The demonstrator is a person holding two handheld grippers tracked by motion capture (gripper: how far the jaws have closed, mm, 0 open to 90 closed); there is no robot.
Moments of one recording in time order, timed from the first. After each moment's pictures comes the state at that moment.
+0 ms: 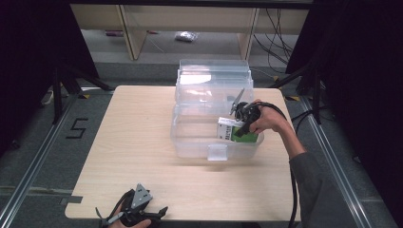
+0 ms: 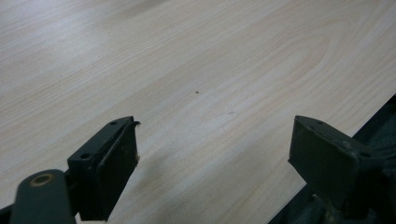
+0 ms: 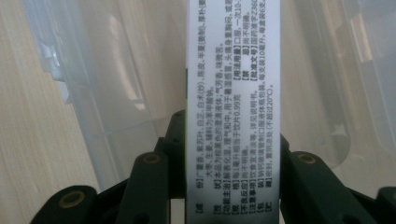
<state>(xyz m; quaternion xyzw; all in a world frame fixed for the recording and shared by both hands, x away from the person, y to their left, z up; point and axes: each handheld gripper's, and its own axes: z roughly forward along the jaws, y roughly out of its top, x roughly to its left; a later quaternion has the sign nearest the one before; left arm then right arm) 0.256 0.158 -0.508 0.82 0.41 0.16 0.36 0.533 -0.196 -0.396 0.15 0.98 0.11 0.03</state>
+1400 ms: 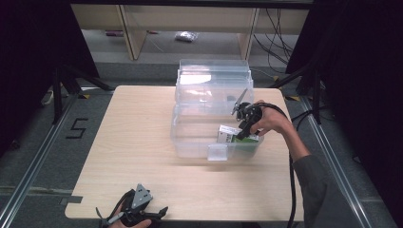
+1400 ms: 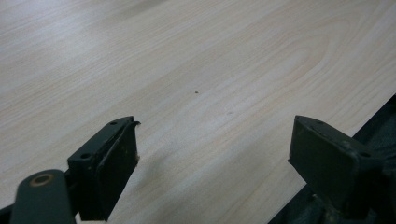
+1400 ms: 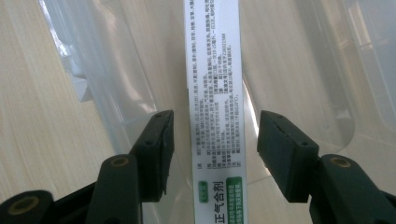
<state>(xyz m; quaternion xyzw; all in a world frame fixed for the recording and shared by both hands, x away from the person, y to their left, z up) 0.256 0.158 -0.508 0.83 0.40 0.16 0.36 0.525 -0.201 -0.389 0.18 0.98 0.11 0.03</state>
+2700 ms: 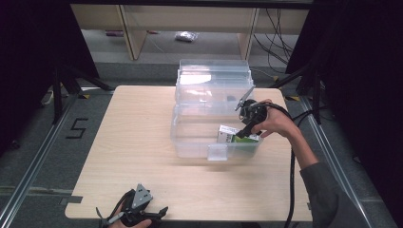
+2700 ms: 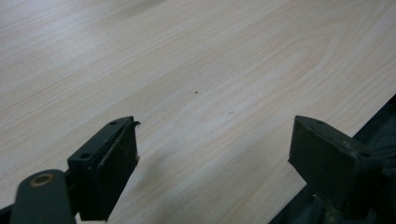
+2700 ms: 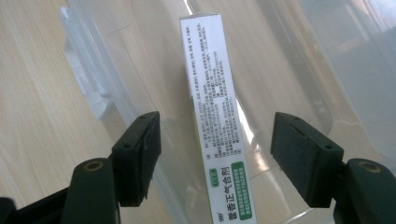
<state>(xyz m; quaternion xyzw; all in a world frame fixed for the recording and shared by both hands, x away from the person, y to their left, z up) 0.256 0.157 -0.509 0.82 0.40 0.16 0.36 0.505 -0.206 -0.366 0.23 0.96 0.16 0.06</state>
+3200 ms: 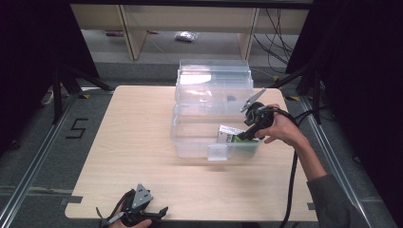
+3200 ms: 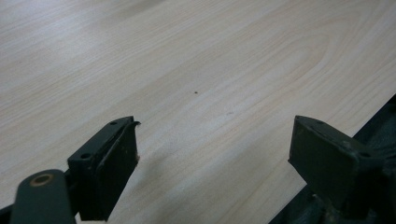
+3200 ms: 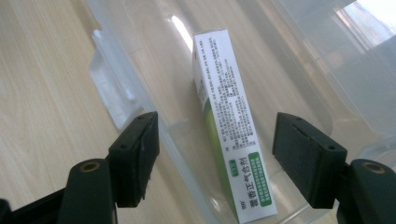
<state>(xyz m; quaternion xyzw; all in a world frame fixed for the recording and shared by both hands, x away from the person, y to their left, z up) 0.255 0.157 -0.507 0.83 0.41 0.15 0.36 0.479 -0.219 -0.360 0.26 0.94 0.22 0.08</state>
